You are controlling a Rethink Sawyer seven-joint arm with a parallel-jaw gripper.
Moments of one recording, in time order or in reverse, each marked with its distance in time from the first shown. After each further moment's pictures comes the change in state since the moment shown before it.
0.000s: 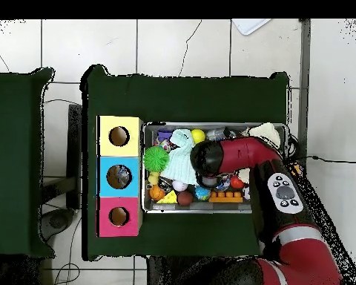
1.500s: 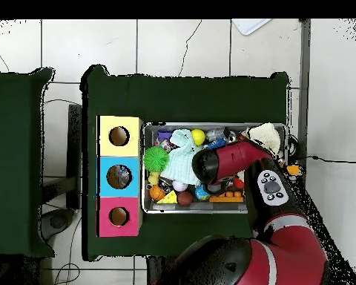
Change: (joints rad) arm 0.020 0.113 -0.032 -0.067 -0.189 0.042 0.000
